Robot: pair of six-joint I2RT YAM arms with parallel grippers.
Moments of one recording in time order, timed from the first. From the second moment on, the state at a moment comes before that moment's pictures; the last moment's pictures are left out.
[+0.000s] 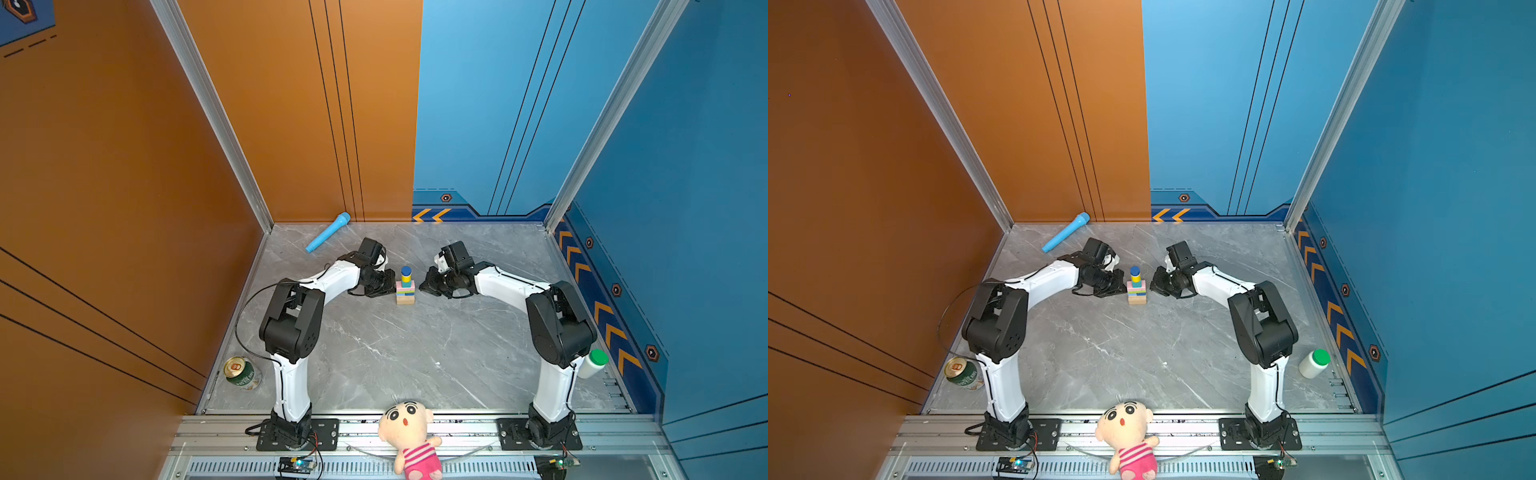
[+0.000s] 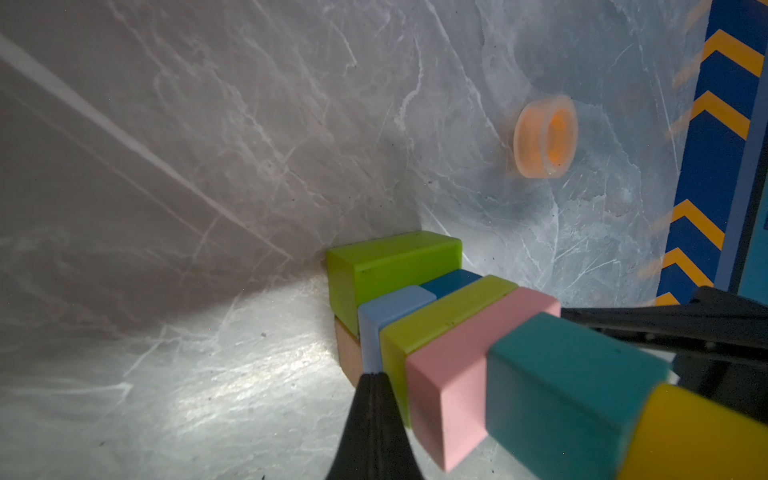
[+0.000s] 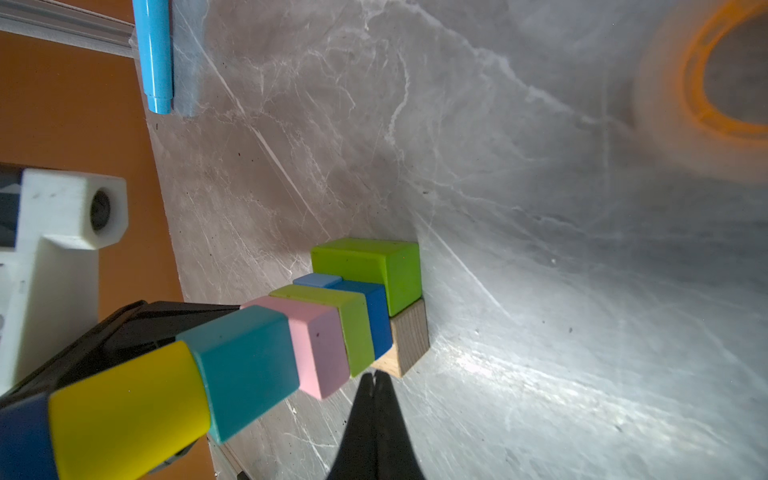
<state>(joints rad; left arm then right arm) -0.40 1.96 1.38 -0.51 0.41 -0.52 0.46 1.92 1.30 -0.30 -0.43 0.81</state>
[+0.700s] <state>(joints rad) -0.40 1.98 1.38 -0.51 0.41 -0.52 0.46 1.92 1.30 -0.30 -0.43 0.81</state>
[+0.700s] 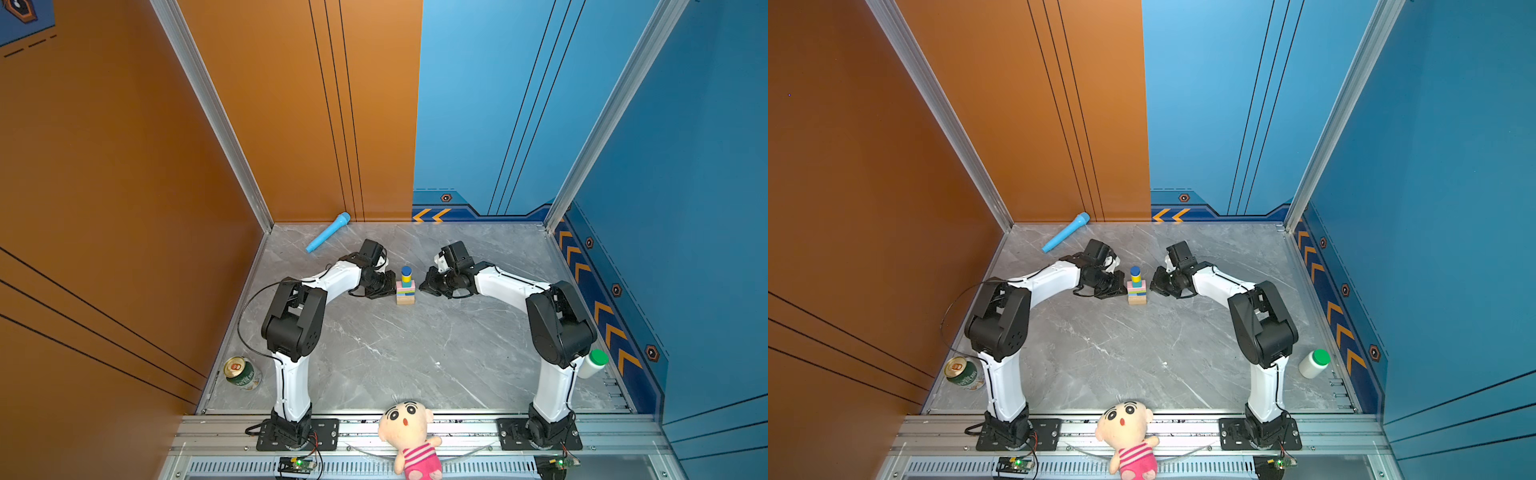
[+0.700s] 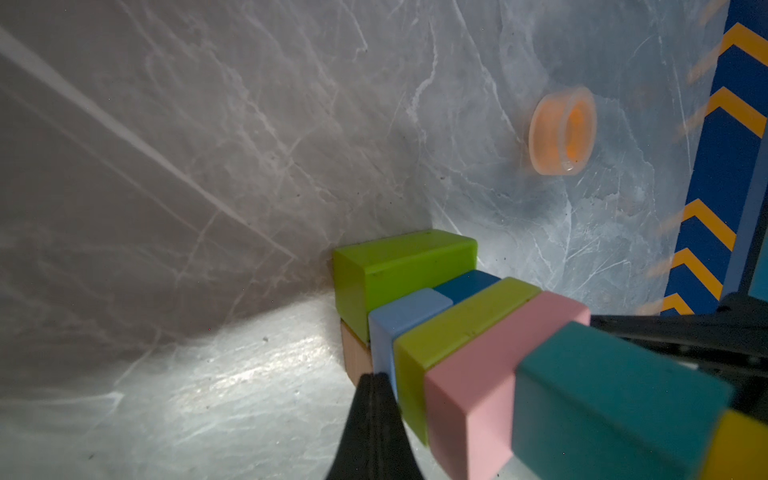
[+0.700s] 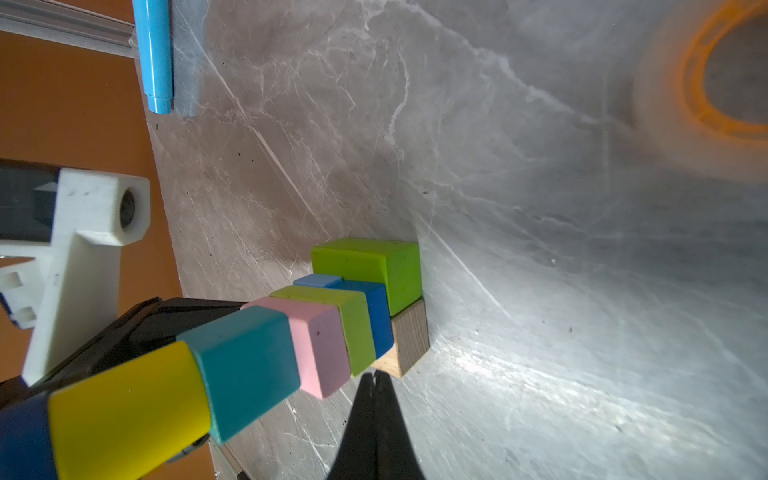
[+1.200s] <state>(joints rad) -0.40 1.99 1.39 -0.51 0.41 -0.52 0.46 1.92 1.30 -0.30 -0.43 0.81</state>
